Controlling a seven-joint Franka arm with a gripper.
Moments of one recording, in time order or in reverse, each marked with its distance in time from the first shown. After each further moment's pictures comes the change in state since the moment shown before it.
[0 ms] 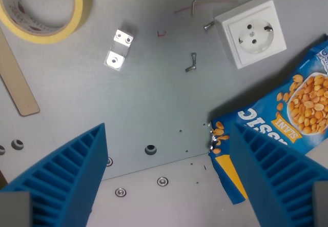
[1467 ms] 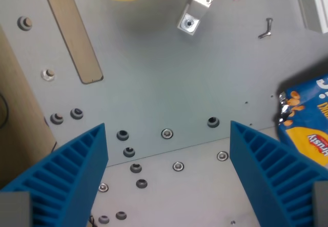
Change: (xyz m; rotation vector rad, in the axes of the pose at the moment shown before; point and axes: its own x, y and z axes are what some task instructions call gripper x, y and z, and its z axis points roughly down) arm -0.043 -0.104 0.003 0.000 -0.011 -0.022
